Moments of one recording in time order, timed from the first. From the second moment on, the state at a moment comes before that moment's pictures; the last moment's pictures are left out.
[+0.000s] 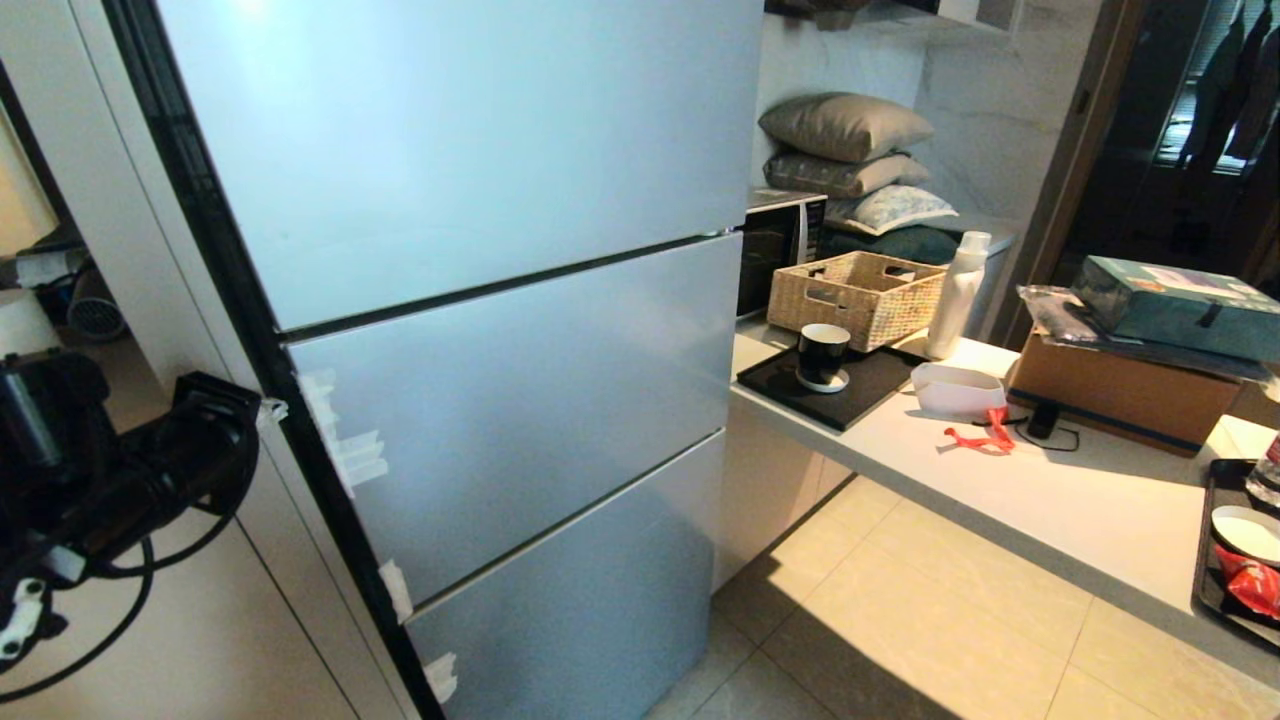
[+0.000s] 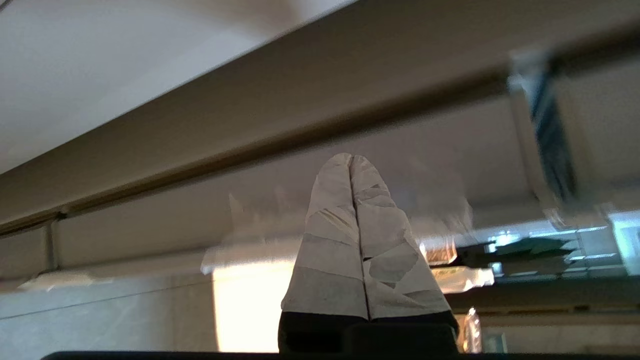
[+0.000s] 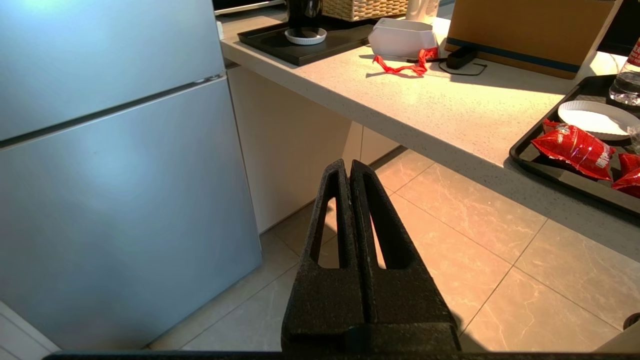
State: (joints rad) left arm 0.13 1.63 -0.56 -0.89 -0.02 -1.02; right arm 0.00 0.00 0.00 0.00 -0.02 0.03
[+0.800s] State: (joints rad) left arm 0.04 1.65 -0.53 -0.90 -0.09 -1.05; right arm 0.00 0.00 0.00 0.00 -0.02 0.03
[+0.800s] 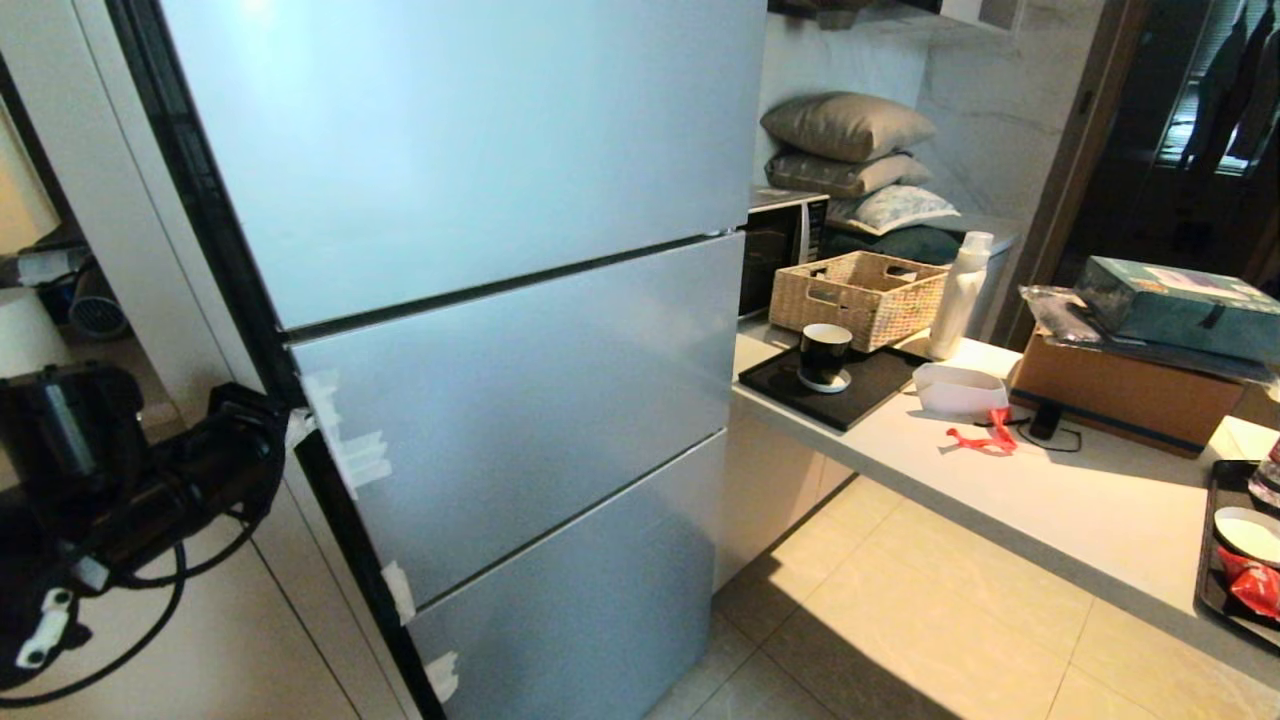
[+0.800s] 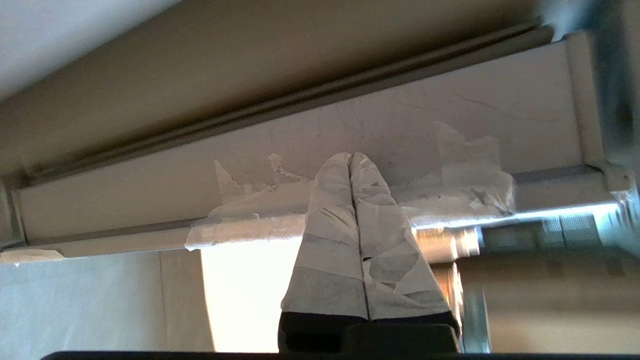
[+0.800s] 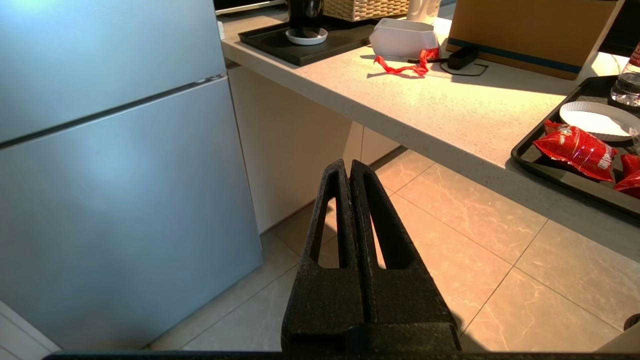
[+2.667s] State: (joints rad) left arm -0.23 0.55 -0.31 0.02 -0.05 -0.40; right arm 0.00 0.00 0.00 0.00 -0.02 0.03
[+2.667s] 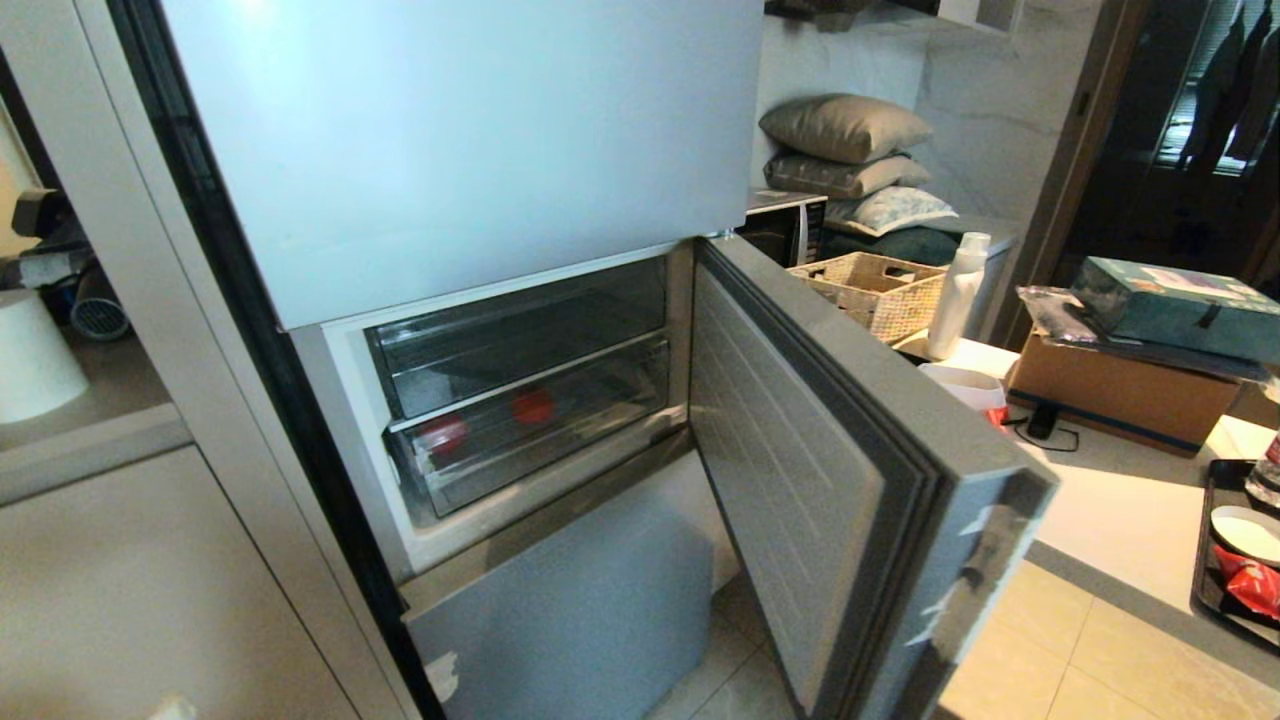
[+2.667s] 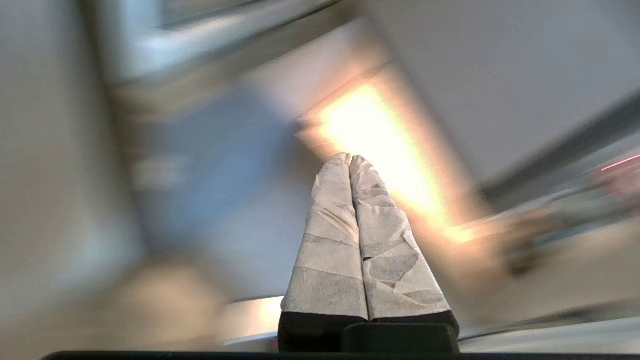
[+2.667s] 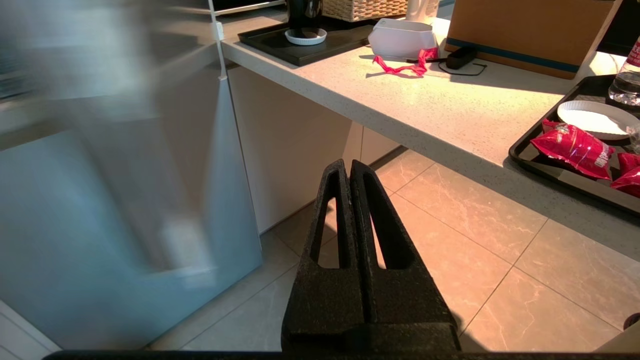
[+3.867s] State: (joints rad) left arm 0.12 0.28 -0.01 0.01 -0.03 0.13; right arm 0.00 0.00 0.00 0.00 -0.02 0.03
